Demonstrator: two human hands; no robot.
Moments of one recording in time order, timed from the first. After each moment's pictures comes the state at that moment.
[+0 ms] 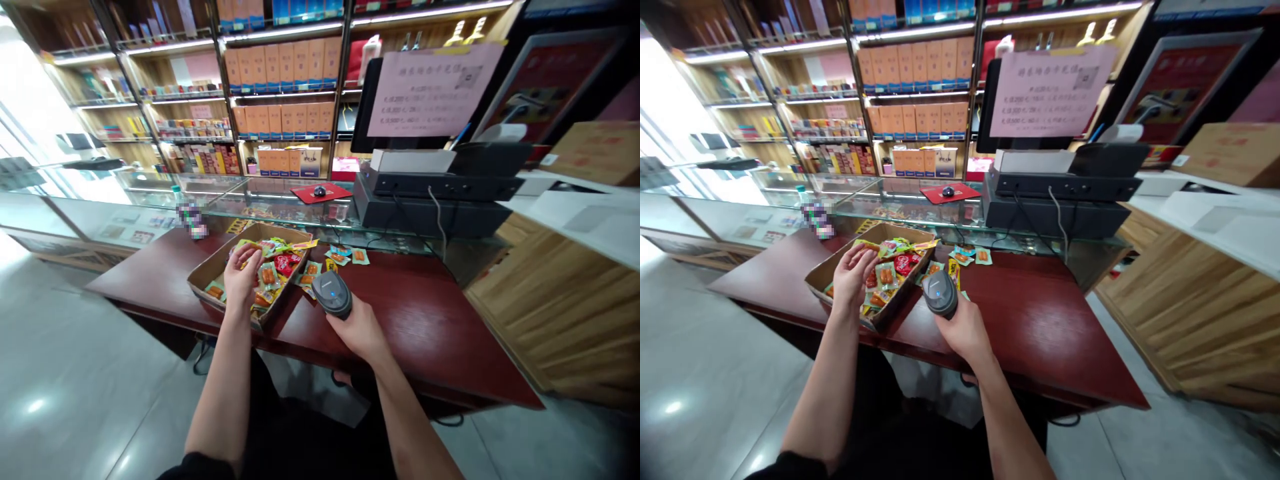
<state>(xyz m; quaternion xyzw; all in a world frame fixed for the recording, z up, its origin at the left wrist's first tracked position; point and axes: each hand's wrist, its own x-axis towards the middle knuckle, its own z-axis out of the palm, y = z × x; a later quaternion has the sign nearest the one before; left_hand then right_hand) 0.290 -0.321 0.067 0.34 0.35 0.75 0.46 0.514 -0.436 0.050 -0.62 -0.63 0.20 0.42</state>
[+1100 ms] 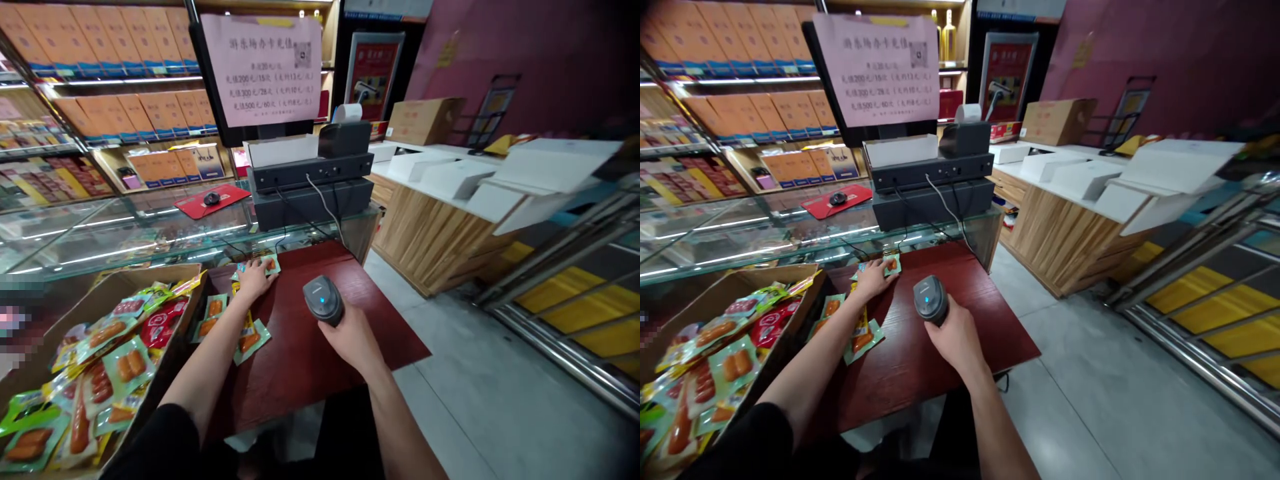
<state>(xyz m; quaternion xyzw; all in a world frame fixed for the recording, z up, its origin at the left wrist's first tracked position) 0.552 -0.189 -0.026 0.88 0.45 0.11 0.08 0.670 -0.454 0.024 -0.77 -0.47 0.10 0.42</state>
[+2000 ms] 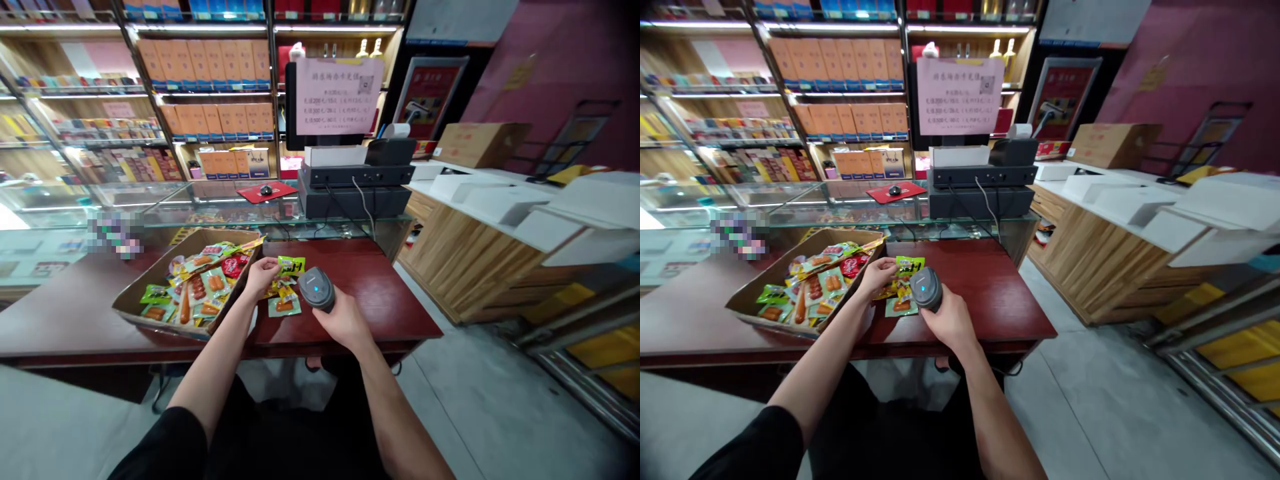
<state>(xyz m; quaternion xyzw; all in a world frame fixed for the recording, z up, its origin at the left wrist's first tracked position) 0.421 -0.288 0.004 0.54 0.40 0.47 0.57 0.570 -0.481 0.046 -0.69 -0.58 0.14 0.41</state>
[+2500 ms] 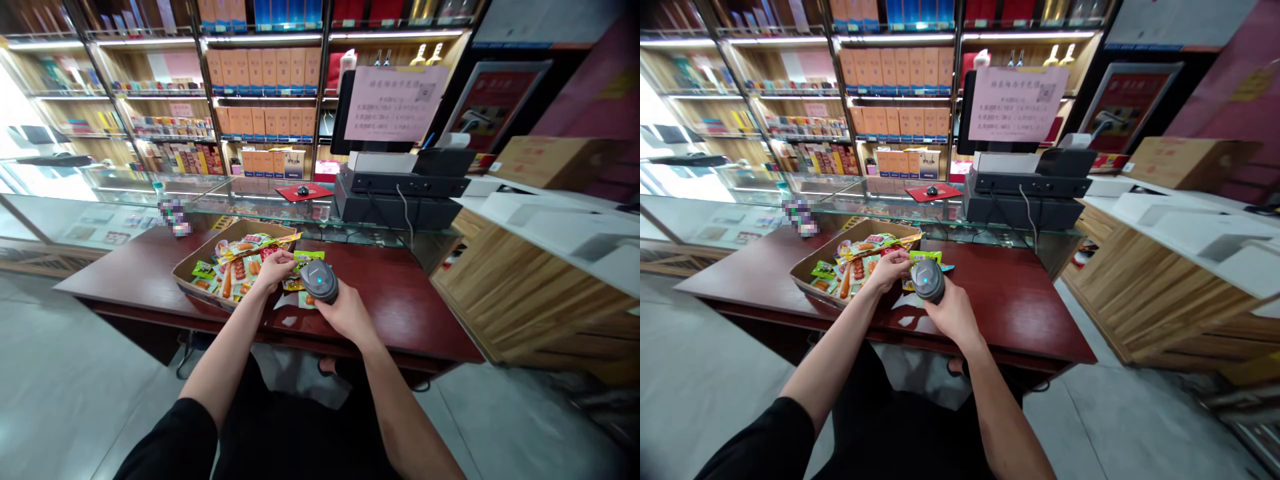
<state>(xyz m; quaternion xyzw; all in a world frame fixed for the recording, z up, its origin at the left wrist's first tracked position) 0.358 -0.322 0.045 0.50 0.37 0.49 0.61 0.512 -0.465 0.071 -0.61 -0.65 0.17 0.42</state>
